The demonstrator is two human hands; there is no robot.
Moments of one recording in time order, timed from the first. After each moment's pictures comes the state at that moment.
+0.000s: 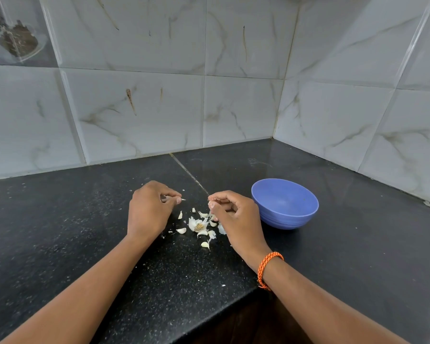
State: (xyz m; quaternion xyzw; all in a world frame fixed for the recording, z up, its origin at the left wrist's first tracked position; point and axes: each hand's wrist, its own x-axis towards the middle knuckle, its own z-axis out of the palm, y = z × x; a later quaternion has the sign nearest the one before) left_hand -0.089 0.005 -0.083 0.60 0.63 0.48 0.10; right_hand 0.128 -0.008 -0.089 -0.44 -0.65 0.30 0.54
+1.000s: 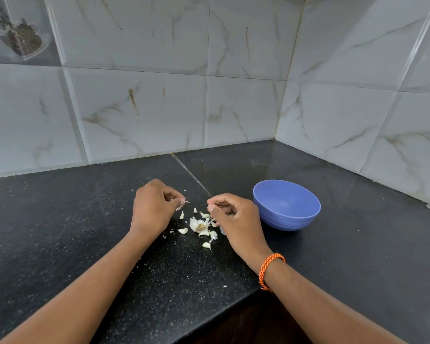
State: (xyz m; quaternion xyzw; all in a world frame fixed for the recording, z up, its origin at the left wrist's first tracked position) left_hand -0.087 0.010 -0.080 0.62 0.63 0.47 0.09; right_hand 0.128 -0.008 -0.090 -0.44 -0.67 0.30 0.52
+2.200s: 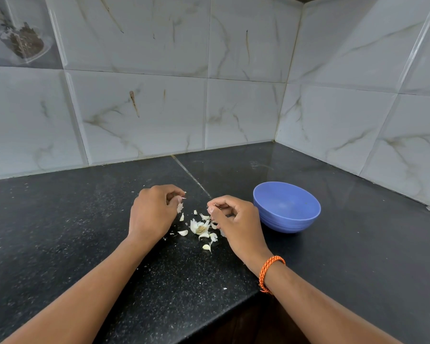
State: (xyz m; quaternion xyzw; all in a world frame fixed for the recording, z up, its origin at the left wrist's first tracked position) left_hand -0.083 -0.004 -0.073 0.63 0.64 0.44 0.04; right_hand 0.127 -0.011 -0.088 -0.44 -0.66 0.31 0.52
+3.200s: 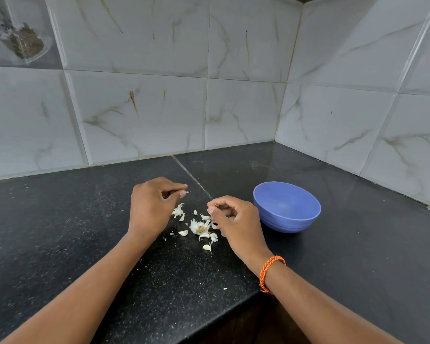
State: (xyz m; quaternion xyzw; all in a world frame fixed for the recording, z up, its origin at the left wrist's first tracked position) left_hand -0.088 0.001 -0.071 0.64 0.54 0.55 0.06; right_hand 0.127 -0.011 -0.088 -0.43 -0.66 0.31 0.52
